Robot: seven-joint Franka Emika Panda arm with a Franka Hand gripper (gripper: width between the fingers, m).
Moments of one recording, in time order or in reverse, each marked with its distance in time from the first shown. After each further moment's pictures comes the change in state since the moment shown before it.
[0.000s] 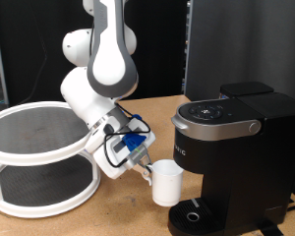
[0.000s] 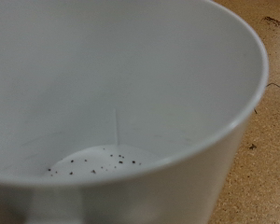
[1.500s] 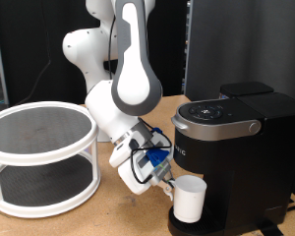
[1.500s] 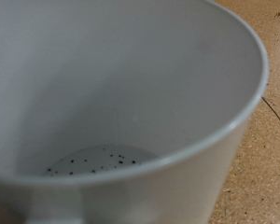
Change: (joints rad) arm 0.012 0.157 0.123 0.121 0.211 0.045 -0.089
